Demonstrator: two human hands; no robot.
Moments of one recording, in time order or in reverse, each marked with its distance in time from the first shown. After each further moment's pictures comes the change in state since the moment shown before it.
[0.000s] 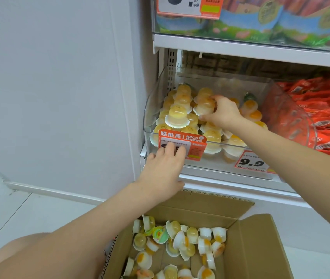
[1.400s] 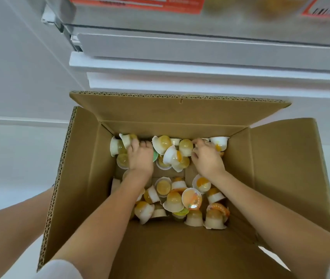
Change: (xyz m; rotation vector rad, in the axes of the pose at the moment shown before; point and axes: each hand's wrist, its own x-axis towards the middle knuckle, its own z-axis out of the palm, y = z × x) left_hand -0.052 -0.021 0.335 0.136 -0.626 -0.340; right_hand -0.228 0.205 0.280 -0.081 -0.502 0.296
